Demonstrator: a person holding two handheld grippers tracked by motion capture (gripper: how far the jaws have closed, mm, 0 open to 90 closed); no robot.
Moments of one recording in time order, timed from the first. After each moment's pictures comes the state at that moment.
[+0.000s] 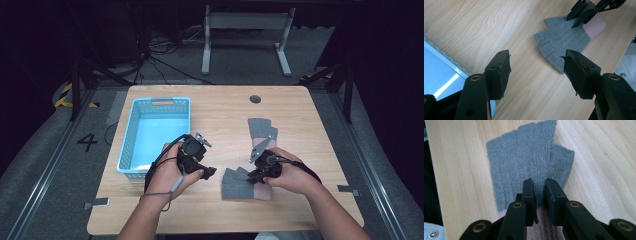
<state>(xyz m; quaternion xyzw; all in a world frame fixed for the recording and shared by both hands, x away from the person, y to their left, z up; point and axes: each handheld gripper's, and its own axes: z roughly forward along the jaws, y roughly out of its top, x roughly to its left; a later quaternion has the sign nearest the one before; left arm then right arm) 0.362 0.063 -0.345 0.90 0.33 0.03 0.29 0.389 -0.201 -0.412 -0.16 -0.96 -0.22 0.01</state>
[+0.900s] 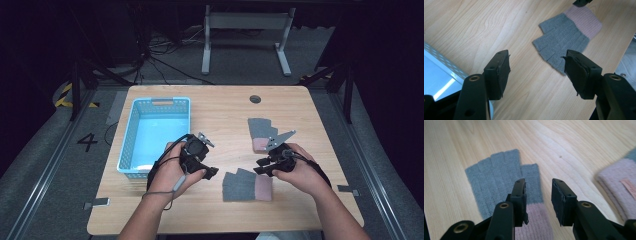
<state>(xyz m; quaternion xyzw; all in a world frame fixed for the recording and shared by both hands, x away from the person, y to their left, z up) 0.365 0.057 -0.345 0.90 0.32 0.03 0.29 0.389 -0.236 -0.395 -0.26 -0.92 -0.30 -0.05</state>
